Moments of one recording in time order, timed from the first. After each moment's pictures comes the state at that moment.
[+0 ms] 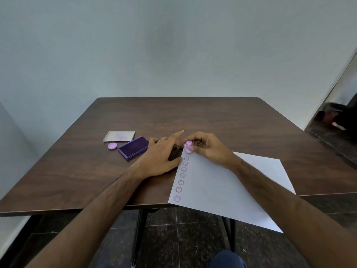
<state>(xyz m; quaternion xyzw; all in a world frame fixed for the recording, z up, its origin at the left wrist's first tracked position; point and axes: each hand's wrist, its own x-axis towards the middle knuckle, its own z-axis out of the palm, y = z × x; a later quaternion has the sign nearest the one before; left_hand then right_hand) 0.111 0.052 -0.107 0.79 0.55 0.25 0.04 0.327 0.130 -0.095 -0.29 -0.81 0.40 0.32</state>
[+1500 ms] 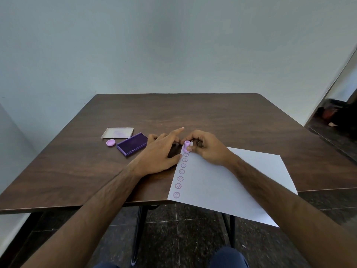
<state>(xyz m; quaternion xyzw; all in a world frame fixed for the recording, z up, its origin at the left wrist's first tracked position) 0.110 0.053 -0.109 0.80 0.55 0.25 0.03 0.323 0.116 -0.090 -0.32 -0.86 0.29 0.28</state>
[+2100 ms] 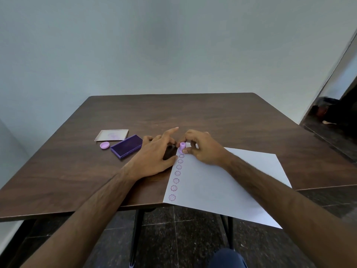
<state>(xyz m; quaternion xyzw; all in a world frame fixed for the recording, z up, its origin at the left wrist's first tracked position) 0.113 0.048 -0.103 0.80 0.54 0.26 0.04 0.322 0.119 -0.087 -0.32 -0.90 0.18 0.25</state>
